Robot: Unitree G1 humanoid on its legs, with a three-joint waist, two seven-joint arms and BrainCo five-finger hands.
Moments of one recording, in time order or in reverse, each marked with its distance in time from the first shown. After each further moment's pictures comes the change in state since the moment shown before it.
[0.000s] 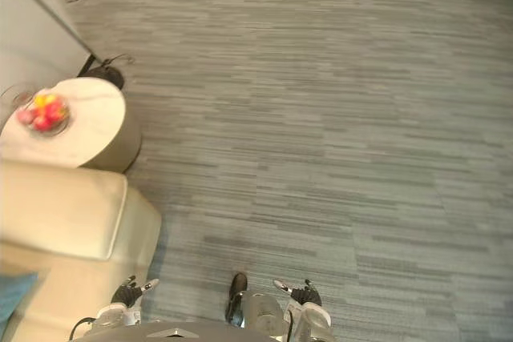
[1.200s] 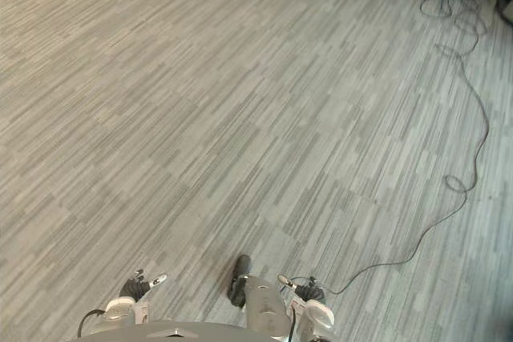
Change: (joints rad) left arm -0.025 -0.014 0.016 -0.025 0.020 0.001 0.028; right arm 0.019 0.025 -0.027 -0.065 0.074 -0.019 -0.025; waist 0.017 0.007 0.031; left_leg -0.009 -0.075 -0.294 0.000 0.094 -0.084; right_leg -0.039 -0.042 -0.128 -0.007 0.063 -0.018
